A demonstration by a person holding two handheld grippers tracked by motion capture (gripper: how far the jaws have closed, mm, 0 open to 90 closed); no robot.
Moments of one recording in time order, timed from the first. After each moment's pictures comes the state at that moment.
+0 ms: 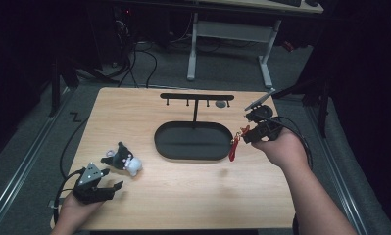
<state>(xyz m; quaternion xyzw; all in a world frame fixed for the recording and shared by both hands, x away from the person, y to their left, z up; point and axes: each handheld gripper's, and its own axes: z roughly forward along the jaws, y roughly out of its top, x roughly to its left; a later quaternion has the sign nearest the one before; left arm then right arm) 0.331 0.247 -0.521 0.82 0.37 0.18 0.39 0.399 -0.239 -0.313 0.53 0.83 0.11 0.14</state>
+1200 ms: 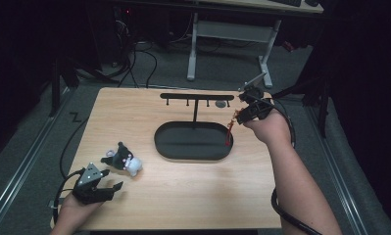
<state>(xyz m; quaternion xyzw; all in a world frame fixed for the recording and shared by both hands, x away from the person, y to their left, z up) 0.331 0.248 -0.523 0.82 0.37 0.17 0.39 0.461 -0.233 -0.313 0.56 0.80 0.12 0.16</state>
